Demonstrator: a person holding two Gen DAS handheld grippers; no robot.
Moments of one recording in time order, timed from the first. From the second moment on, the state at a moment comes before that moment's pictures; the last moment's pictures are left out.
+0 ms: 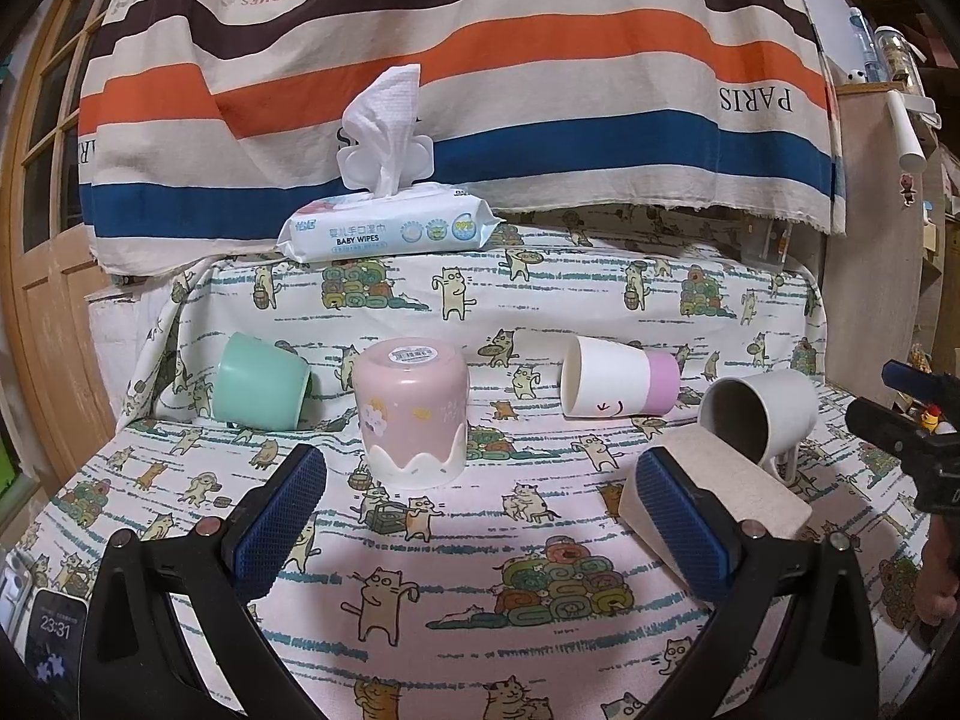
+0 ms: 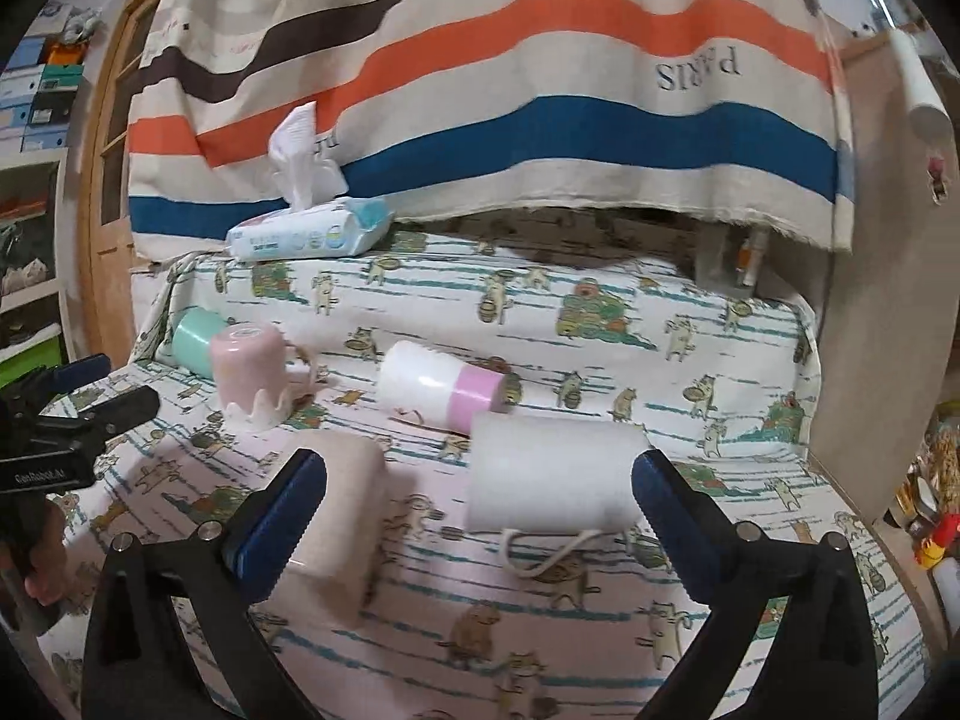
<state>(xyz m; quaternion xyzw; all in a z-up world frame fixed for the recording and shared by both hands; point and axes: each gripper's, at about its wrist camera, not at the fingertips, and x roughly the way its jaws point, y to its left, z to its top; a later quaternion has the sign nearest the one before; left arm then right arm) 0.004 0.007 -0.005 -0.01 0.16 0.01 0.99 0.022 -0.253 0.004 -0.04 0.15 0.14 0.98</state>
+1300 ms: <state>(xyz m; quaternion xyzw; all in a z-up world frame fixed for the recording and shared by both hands) 0.031 -0.084 -0.023 -0.09 0.32 -0.01 0.94 0.006 -0.300 0.004 0.02 0.11 0.09 0.99</state>
